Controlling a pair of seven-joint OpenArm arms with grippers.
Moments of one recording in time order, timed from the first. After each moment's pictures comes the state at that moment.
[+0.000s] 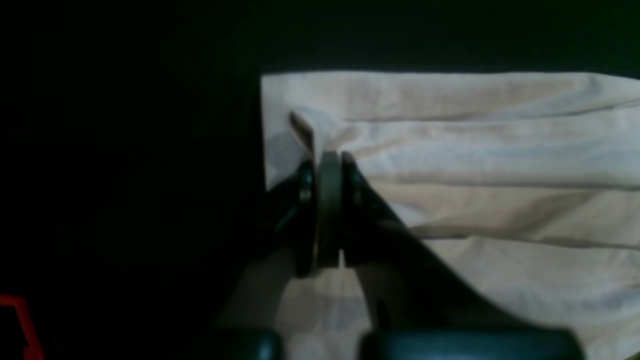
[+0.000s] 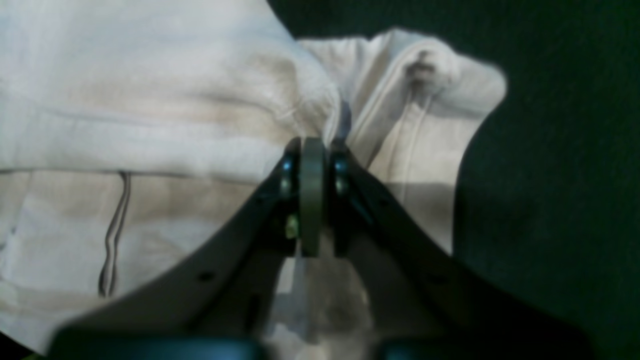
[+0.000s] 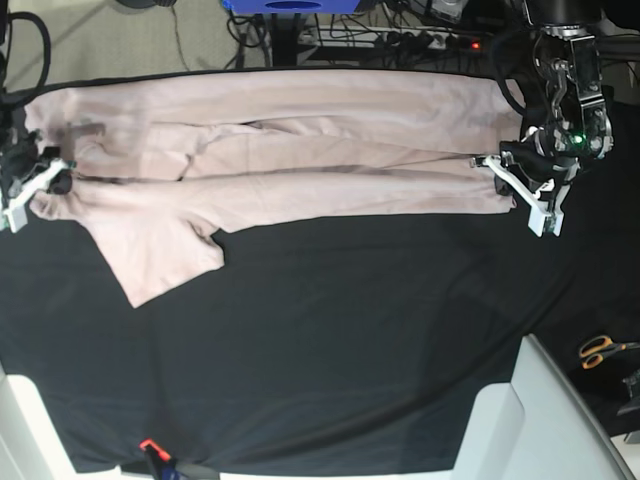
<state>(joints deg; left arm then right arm) 12.7 -17.0 -17.4 84.4 -18.9 -17.5 44.0 -9.7 29.0 9.1 64.8 36.8 22.6 -33.1</state>
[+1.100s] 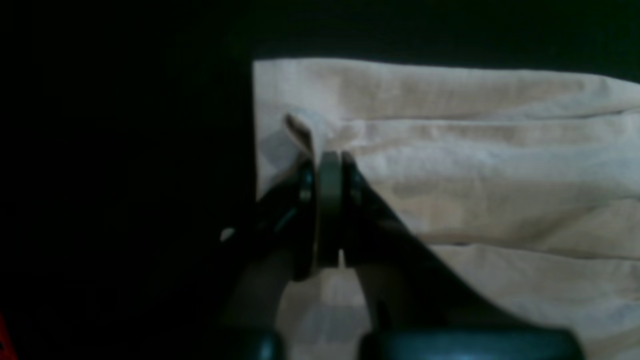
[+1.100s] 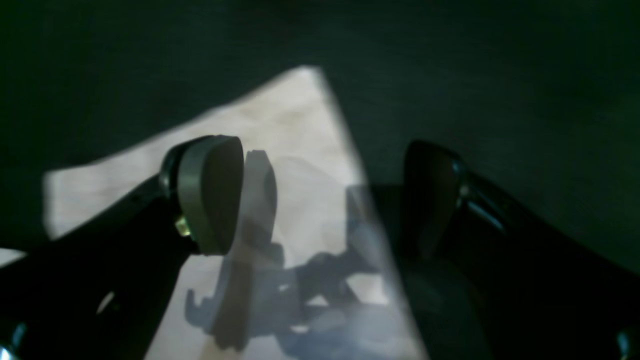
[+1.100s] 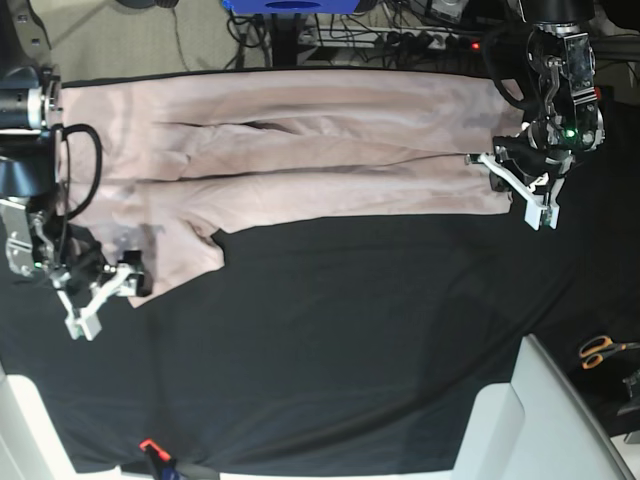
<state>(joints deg) 12.7 -15.9 -17.4 81.8 -18.5 -17.0 41.0 25.1 17.2 0.9 31.3 16.5 29.8 -21.7</state>
